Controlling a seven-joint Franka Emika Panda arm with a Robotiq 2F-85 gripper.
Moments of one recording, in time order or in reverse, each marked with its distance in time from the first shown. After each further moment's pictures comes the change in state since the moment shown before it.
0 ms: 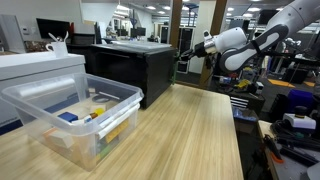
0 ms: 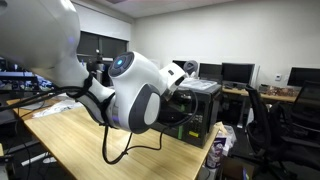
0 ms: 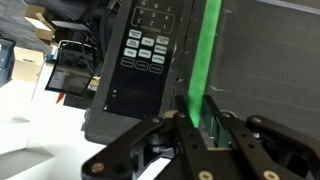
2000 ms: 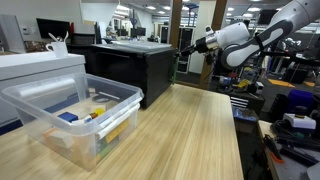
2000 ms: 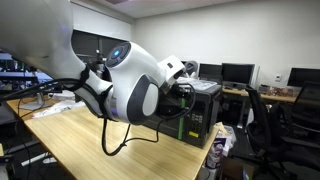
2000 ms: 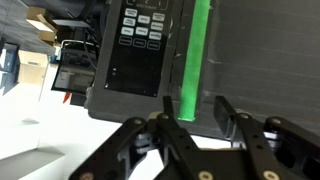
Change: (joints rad) arm -0.054 -0.020 0.068 -0.028 0.003 -0.011 0.070
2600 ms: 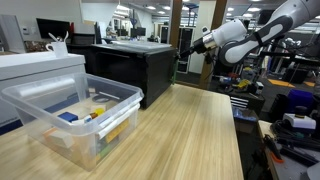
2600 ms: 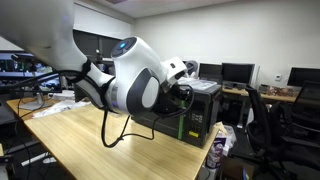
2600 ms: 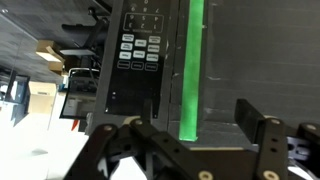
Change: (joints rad) arm 0.007 -0.032 0.022 -0.005 0.067 -0.127 0.055
